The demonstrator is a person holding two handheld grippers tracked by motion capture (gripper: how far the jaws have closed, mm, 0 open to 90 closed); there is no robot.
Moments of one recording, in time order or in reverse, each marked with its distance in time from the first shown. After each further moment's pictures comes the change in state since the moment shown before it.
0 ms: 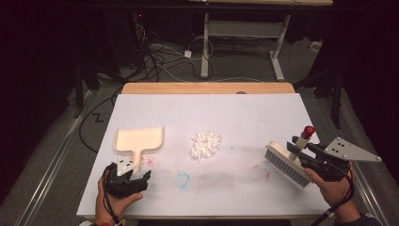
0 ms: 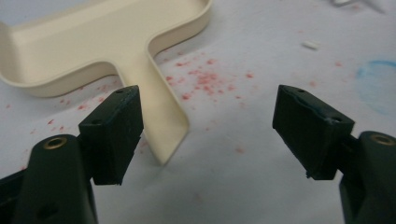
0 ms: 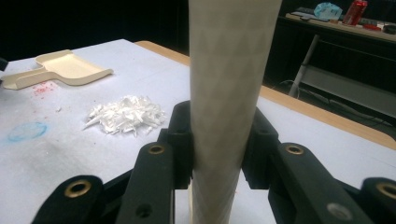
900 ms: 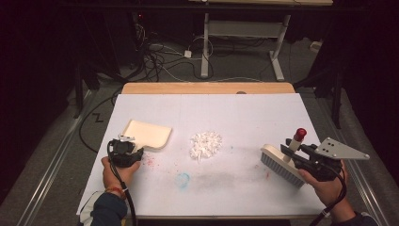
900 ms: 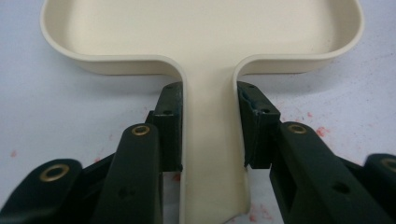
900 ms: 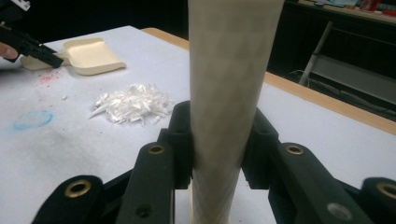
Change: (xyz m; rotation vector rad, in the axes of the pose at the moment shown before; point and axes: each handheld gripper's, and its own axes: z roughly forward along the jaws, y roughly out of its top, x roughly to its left) left arm 0.050 0.041 0.055 0.097 0.009 -0.137; right arm 0.007 -0.004 0.012 0.052 0.032 -0.003
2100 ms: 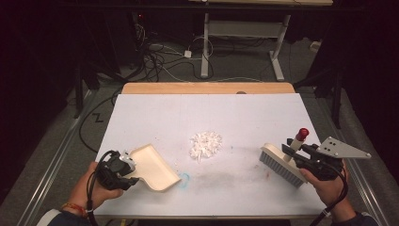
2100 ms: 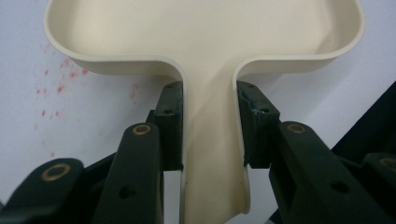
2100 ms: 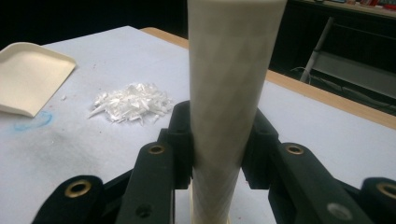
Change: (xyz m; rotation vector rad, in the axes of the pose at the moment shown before) left arm -0.035 -0.010 -0.091 0.334 -0.213 0.535; right arm -0.005 -0.002 0.000 -0.003 -0.001 0.024
